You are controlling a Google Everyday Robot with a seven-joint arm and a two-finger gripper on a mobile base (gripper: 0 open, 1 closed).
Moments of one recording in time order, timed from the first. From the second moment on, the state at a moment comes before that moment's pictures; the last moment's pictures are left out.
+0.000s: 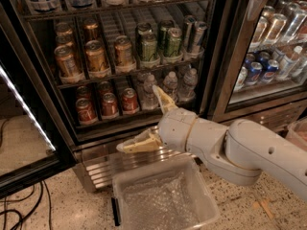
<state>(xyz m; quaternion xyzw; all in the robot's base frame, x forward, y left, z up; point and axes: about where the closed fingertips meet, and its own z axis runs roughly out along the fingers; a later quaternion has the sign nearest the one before) 0.493 0.029 0.845 -0.45 0.59 0.24 0.62</state>
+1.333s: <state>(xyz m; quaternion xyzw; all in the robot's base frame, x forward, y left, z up) 0.507 0.121 0.837 -0.43 0.58 0.24 0.65</state>
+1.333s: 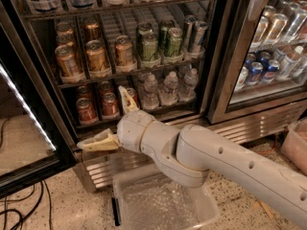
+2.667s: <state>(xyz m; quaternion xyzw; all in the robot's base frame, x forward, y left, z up) 0.562 0.148 0.841 -0.38 0.63 0.18 0.65</state>
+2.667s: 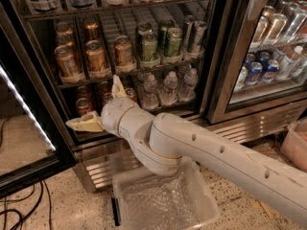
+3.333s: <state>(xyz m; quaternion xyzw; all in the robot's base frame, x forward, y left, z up) 0.581 0.160 0.826 -0.36 0.61 0.20 0.68</state>
